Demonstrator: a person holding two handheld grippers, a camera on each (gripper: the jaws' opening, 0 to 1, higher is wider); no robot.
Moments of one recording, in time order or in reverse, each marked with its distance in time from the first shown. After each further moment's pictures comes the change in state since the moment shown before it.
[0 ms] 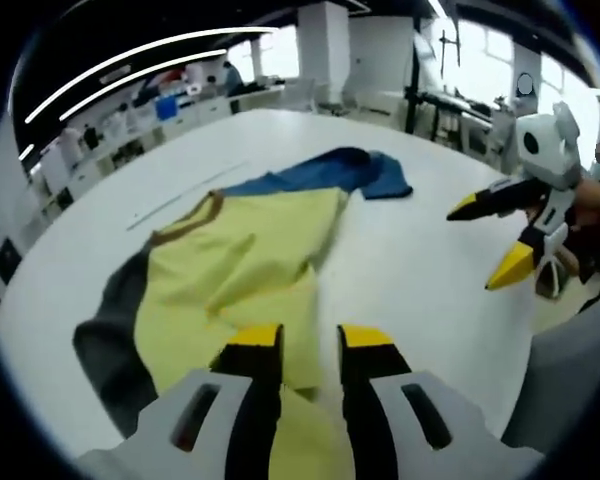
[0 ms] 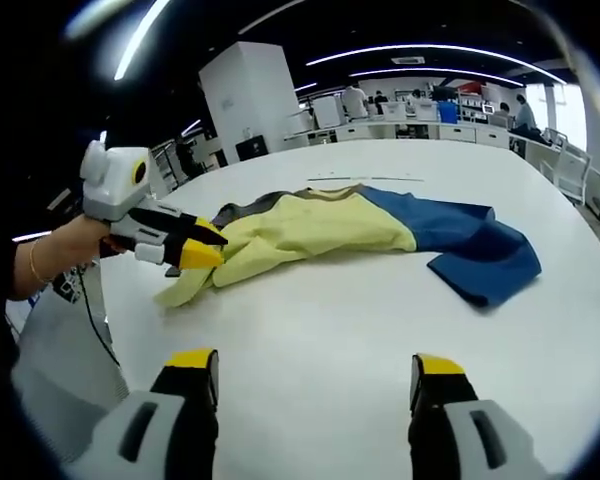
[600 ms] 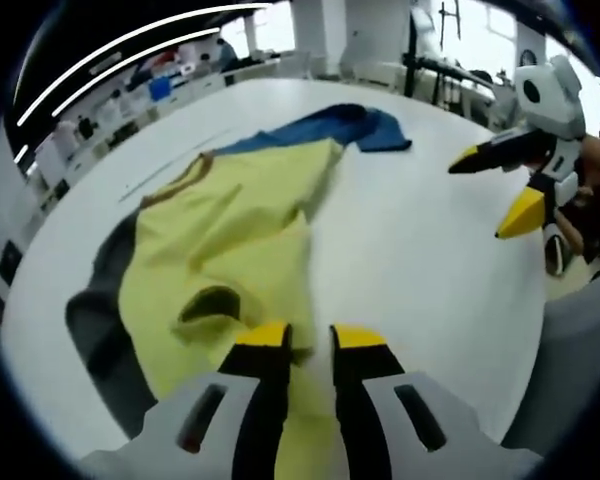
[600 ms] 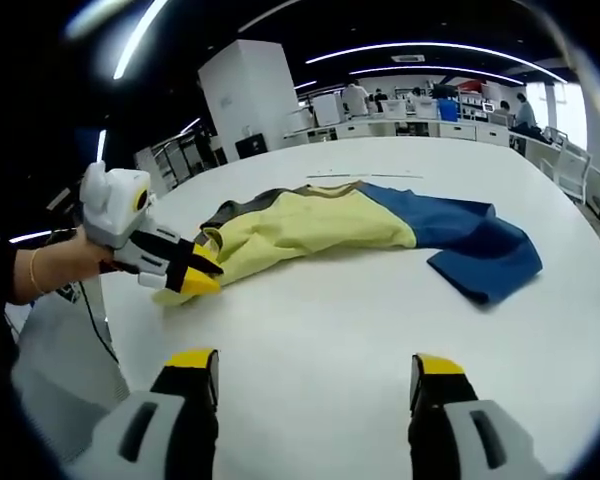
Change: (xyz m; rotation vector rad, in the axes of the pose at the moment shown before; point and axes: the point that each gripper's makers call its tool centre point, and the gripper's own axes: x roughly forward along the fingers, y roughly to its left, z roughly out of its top) left arm 0.009 -0.003 -0.040 0.026 0.122 0.019; right arm 0.001 -0.001 -0.002 0.005 0.008 -0.002
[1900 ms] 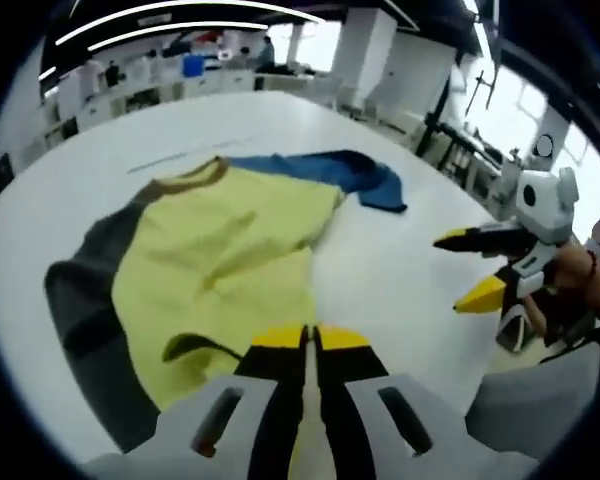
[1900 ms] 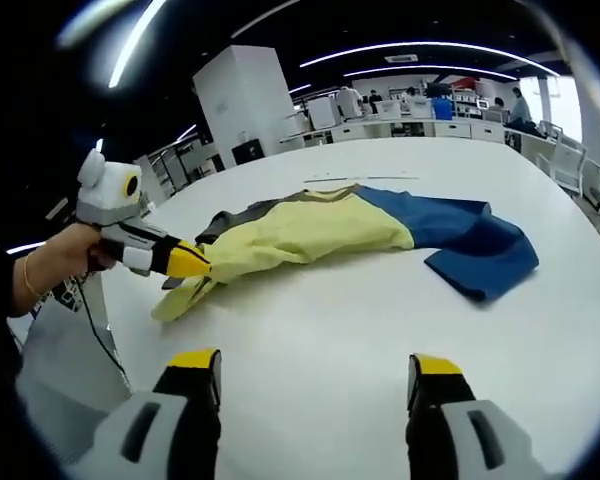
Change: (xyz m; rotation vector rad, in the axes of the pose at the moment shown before) left arm -0.031 -0.005 0.035 -0.300 -0.113 -0.097; right arm -0.006 0.001 0.002 0.034 -0.018 0.000
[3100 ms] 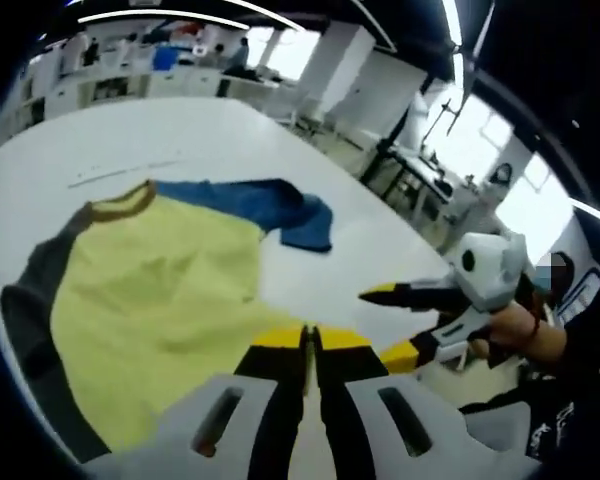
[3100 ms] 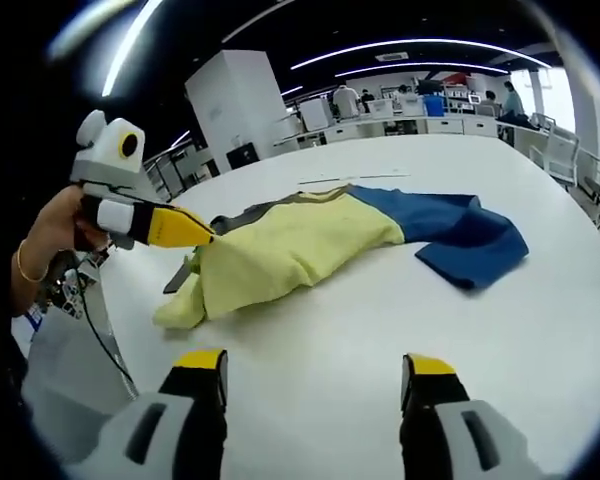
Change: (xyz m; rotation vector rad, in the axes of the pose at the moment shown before) left arm 0.009 -0.092 0.048 -0.060 -0.013 -0.254; right arm -0.012 -0.004 -0.003 0.044 -0.009 -0.016
